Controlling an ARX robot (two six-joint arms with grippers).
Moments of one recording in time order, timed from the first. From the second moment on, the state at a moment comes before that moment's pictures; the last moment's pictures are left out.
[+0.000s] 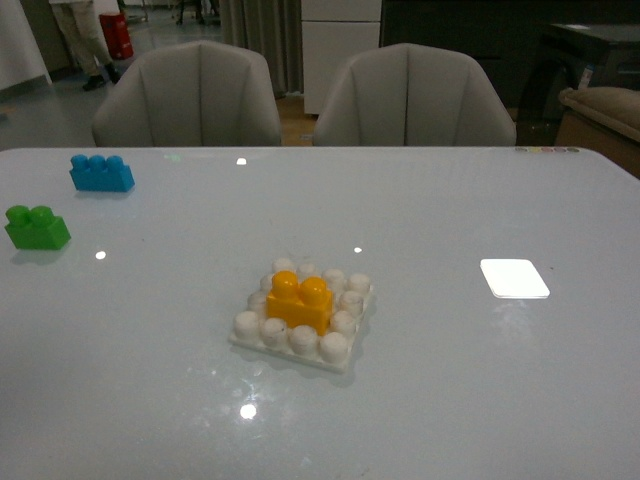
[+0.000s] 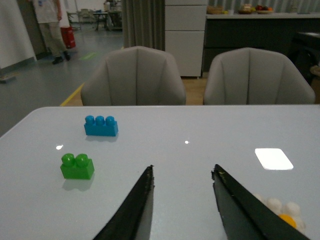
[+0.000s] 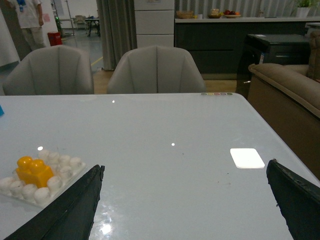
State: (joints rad) left arm -0.30 1.14 0.29 0.85 -0.31 -0.02; right arm 0.00 0.00 0.01 0.00 0.00 0.01
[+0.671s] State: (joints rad) left arm -0.13 0.80 0.09 0.70 -0.13 -0.01; right arm 0.00 0.00 0.01 0.00 0.00 0.01
